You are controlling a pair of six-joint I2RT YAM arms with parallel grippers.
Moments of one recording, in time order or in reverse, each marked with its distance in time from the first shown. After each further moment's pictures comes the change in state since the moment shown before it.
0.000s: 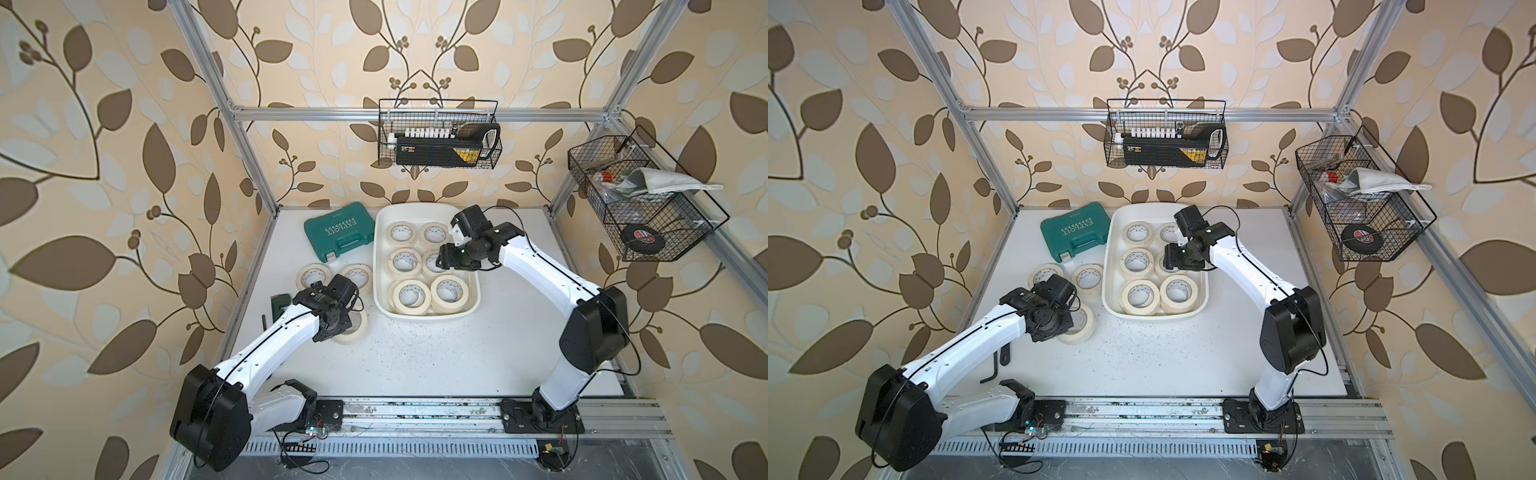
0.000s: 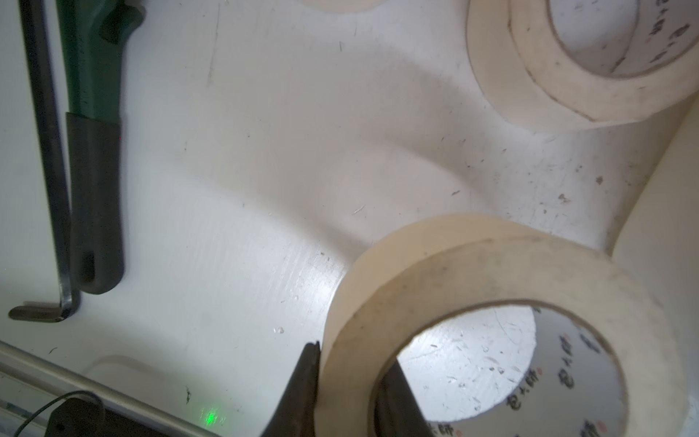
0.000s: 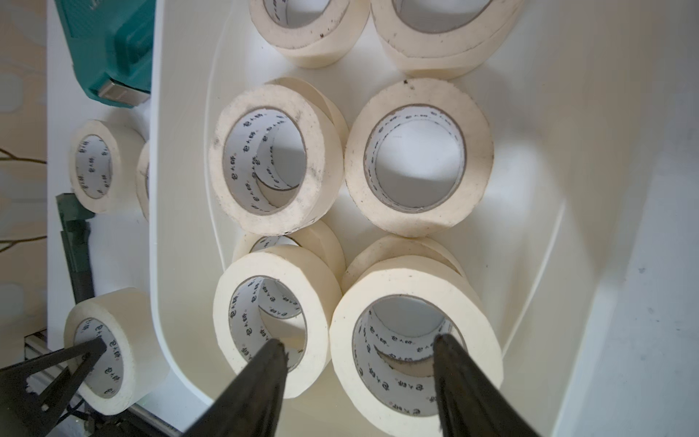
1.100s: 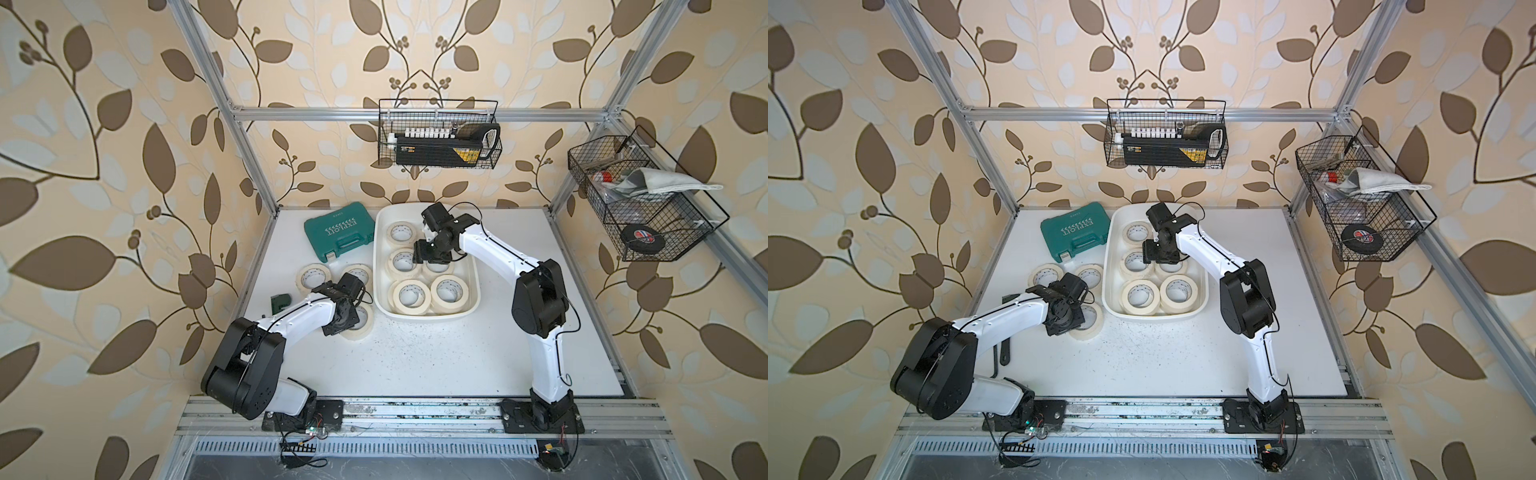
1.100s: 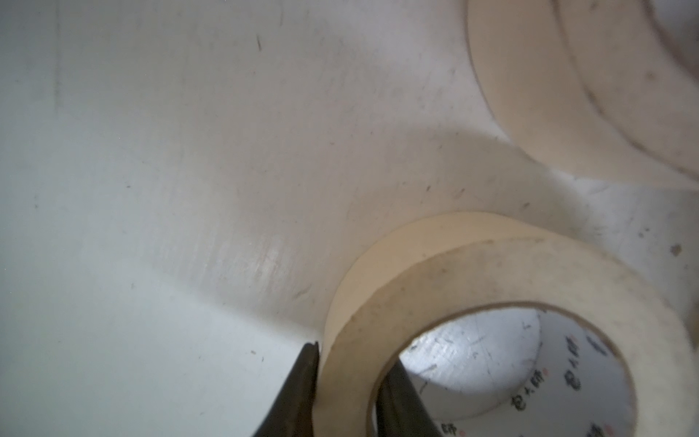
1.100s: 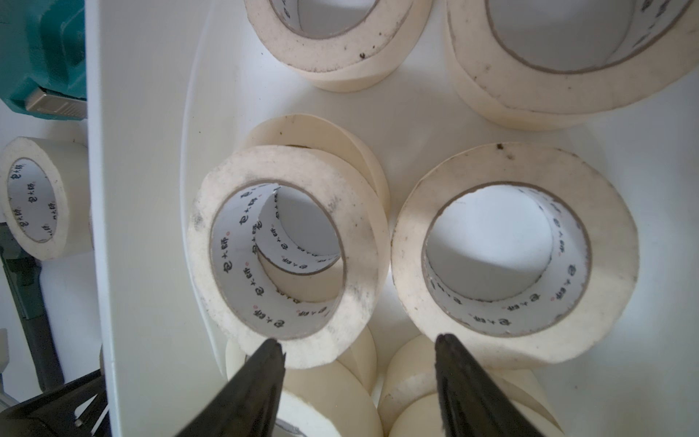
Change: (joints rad) left arm 0.040 0.225 -0.042 0.265 0.029 0.057; right arm 0.046 0.359 0.344 -0.034 0.014 0.022
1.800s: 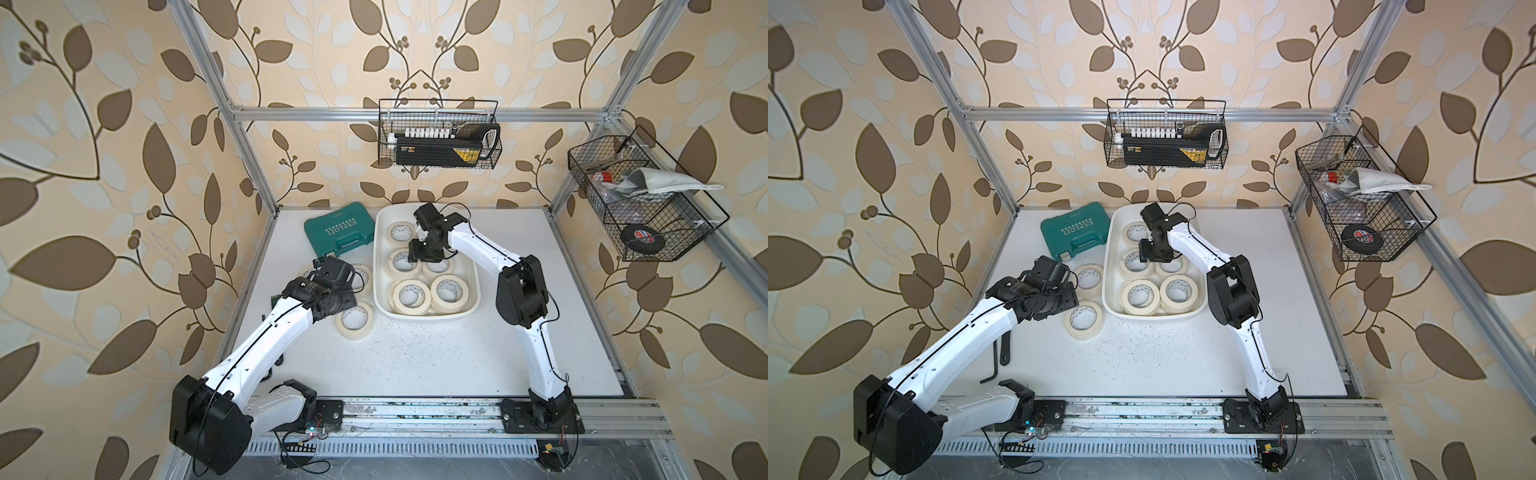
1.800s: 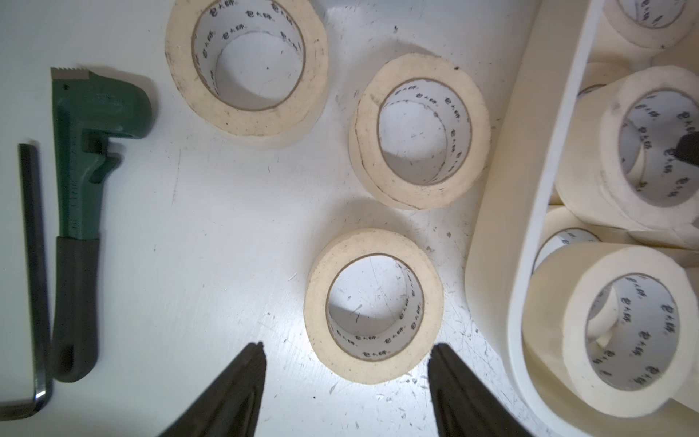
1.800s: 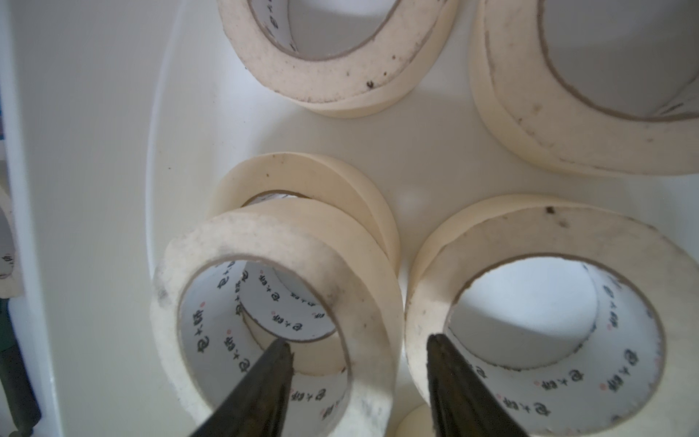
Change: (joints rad) left arm 0.000 -0.282 0.240 -0.253 -0.006 0.103; right arm 0.003 0.163 0.165 -0.036 0.001 -0.002
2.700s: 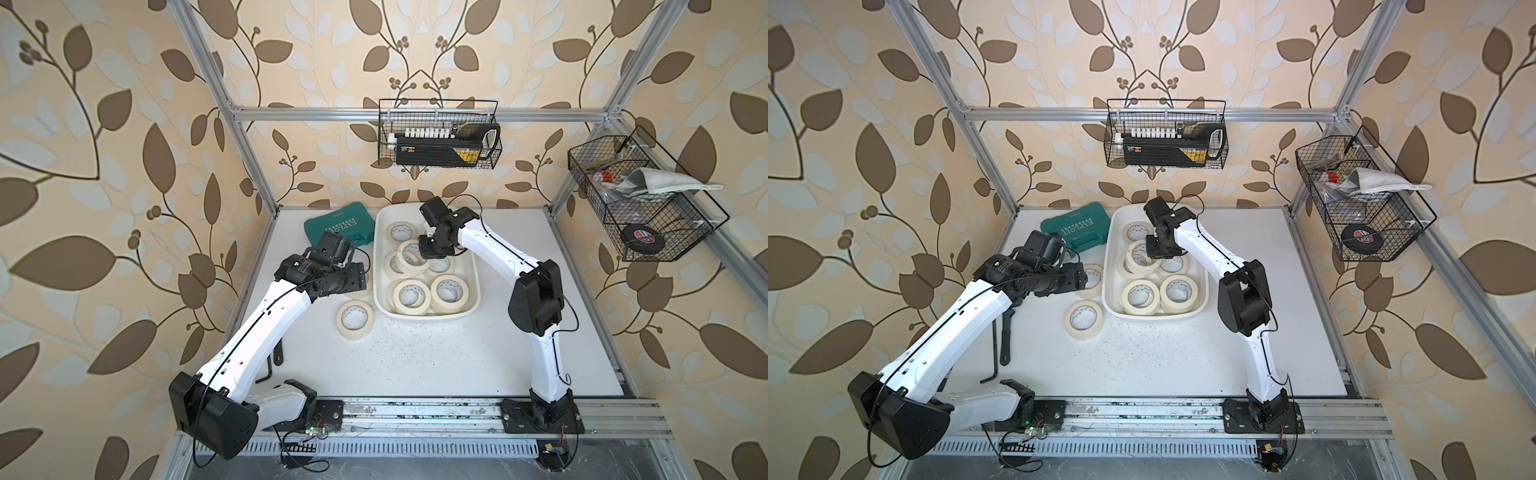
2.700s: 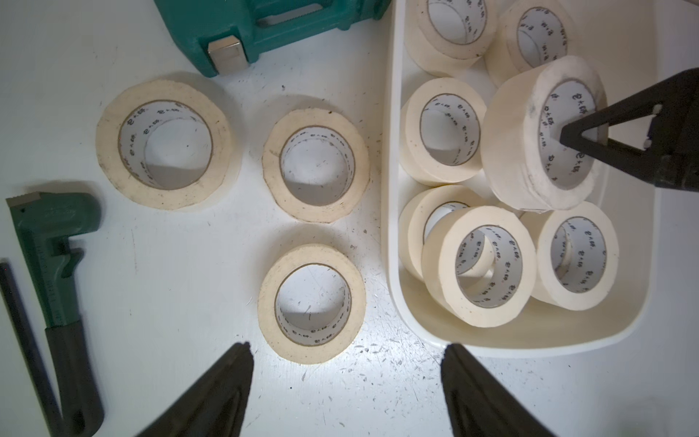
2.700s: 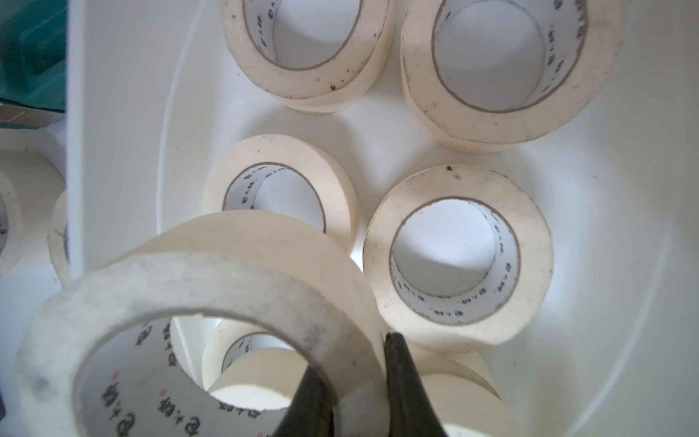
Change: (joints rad) left arm 0.000 0.085 0.281 -0.074 0.171 0.220; right arm 0.026 -0.205 -0.082 -0.090 0.138 -0.034
